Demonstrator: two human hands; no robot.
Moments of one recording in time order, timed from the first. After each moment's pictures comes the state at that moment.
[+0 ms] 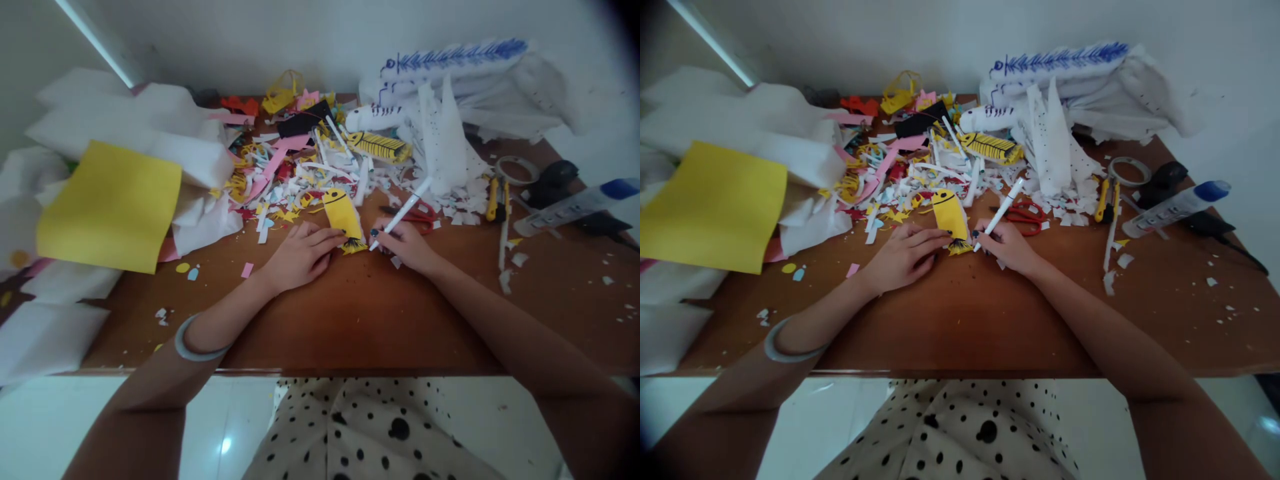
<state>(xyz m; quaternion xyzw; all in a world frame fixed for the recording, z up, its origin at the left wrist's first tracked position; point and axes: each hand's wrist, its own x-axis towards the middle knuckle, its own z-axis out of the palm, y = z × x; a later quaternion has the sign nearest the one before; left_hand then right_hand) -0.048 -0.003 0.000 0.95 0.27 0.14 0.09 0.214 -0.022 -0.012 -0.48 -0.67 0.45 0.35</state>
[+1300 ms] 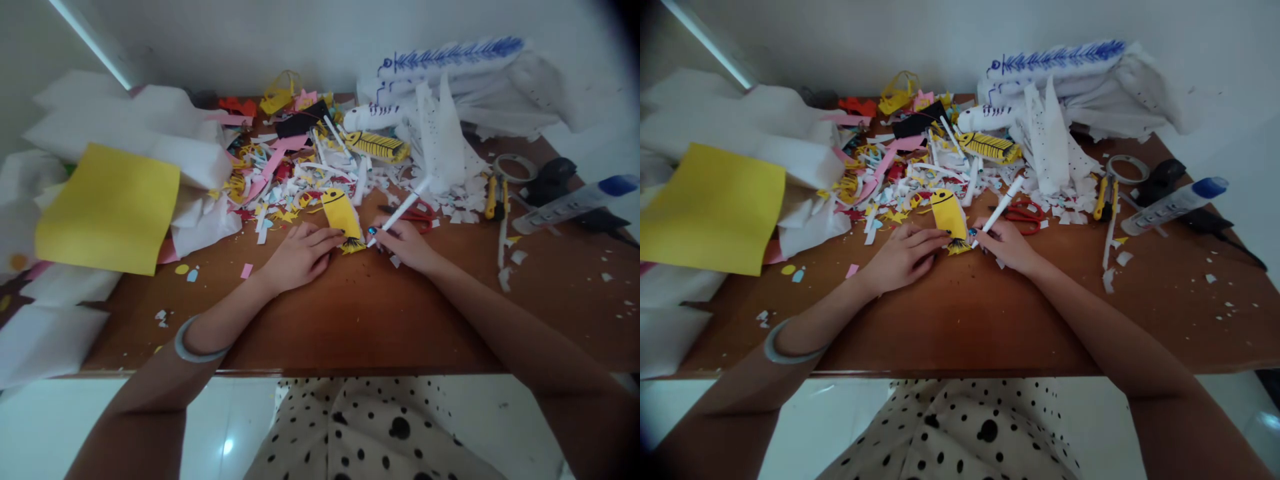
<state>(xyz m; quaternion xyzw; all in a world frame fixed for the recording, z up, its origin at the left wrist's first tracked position) -0.048 -0.002 -0.001 0.95 0.28 0.13 0.09 0.213 -0.021 -0.013 -0.47 -0.68 0.43 0.36</state>
